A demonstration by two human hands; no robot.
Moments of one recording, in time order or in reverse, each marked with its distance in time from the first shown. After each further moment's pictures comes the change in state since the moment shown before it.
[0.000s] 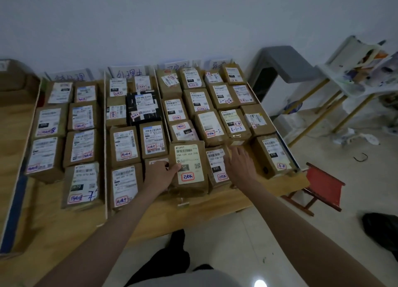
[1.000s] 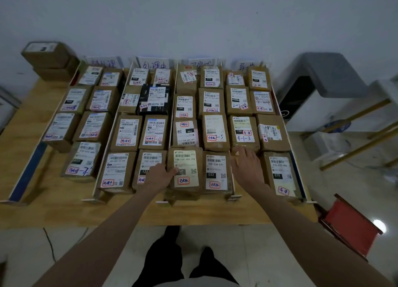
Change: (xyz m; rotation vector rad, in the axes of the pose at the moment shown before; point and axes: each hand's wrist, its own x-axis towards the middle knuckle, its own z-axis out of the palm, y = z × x) left_hand 0.008 0.032 0.070 0.133 0.051 -0.308; right_hand 0.067 0.081 -0.019 0.041 -0.086 -0.252
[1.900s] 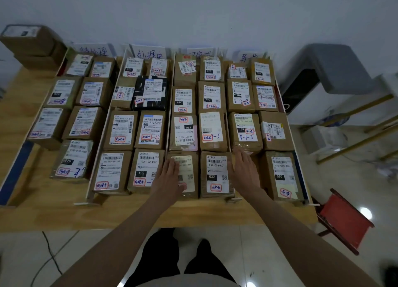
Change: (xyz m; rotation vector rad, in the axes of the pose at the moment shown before) left_hand 0.020 -0.016 0.051 0.633 0.017 0.329; right_hand 0.013 -0.001 0.028 -0.026 -0.076 0.026
